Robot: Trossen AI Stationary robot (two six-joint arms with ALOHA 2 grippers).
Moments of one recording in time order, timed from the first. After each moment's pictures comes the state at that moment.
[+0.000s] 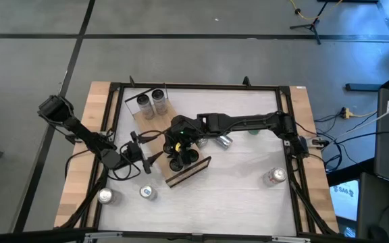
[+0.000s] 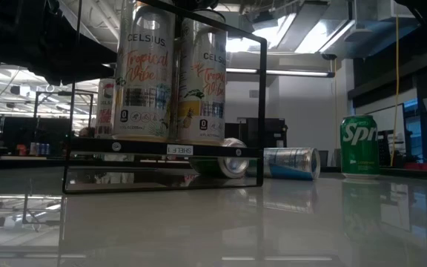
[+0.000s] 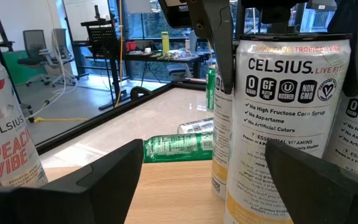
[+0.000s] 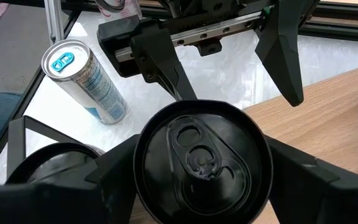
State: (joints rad) left arm -0.64 1.24 0.16 1.02 -1.14 -0.08; right arm 0.06 2.12 2.01 -0.63 -0.20 -0.08
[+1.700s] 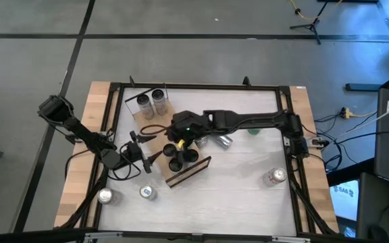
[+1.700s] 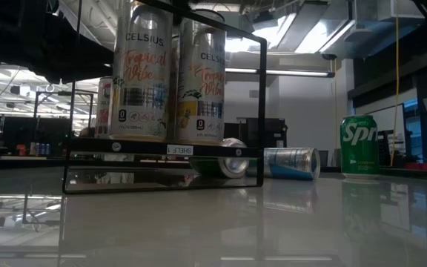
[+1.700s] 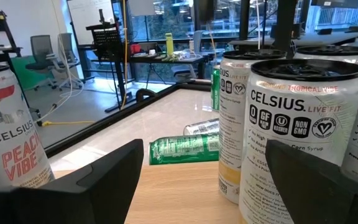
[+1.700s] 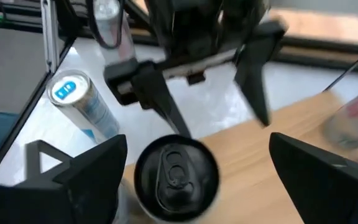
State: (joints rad) left arm -0.64 1.24 0.16 1.02 -1.16 -0.04; right arm 0.06 2.05 2.01 -0.60 -0.14 -0.09
